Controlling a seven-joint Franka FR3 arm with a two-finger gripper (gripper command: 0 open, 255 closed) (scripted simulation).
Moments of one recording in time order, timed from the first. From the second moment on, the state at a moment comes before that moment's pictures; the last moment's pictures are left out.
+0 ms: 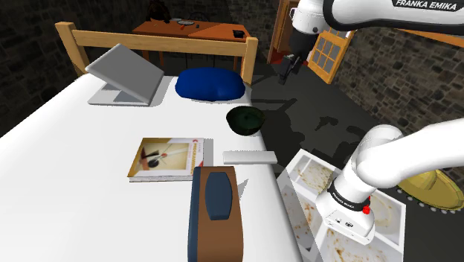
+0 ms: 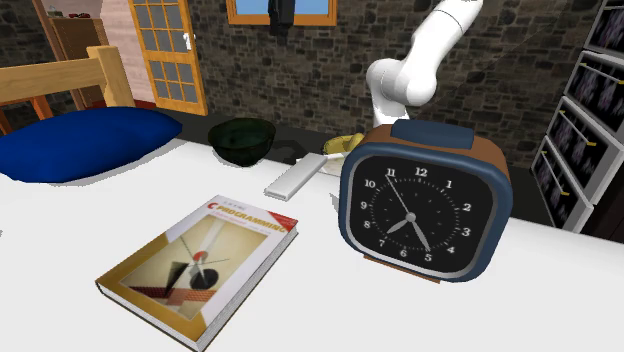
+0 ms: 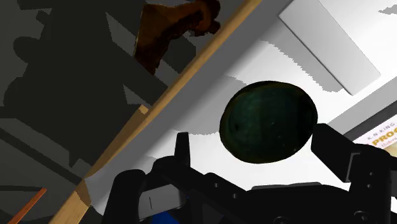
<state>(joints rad) 0.01 -0.74 0.07 -2.32 -0.11 1.70 0.08</state>
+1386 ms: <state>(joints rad) 0.26 -0.50 0.12 -2.66 0.02 2.18 -0.16</state>
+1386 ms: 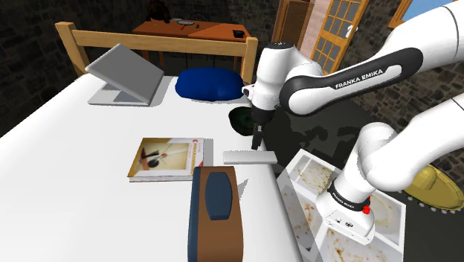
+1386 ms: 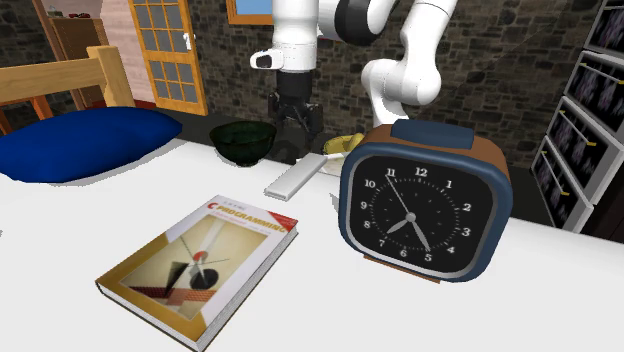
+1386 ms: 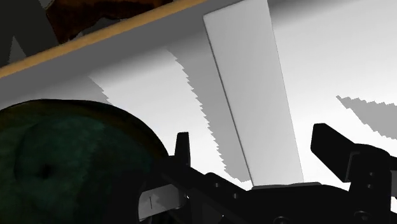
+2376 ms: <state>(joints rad) 0.30 -0.35 0.14 -2.75 0.04 2.40 -0.20</state>
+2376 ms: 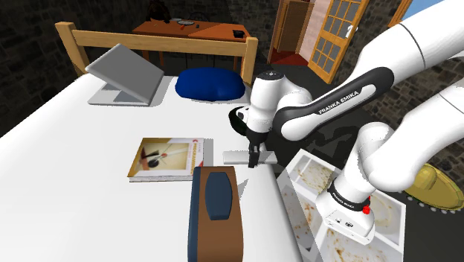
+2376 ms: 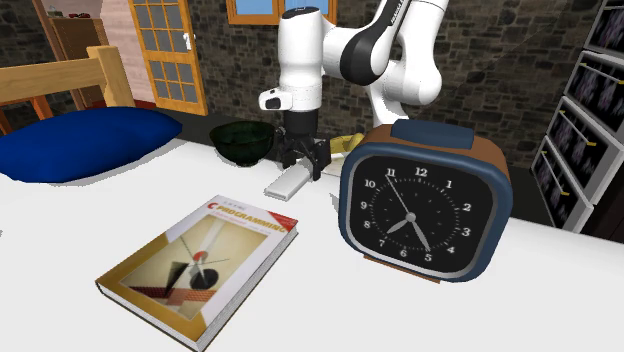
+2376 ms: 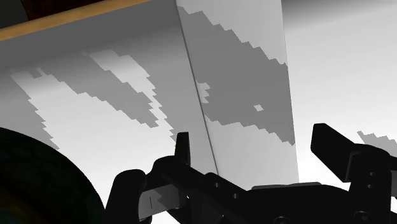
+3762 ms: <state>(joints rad) 0.30 -0.43 0.14 -2.70 0.05 2.28 -0.21</state>
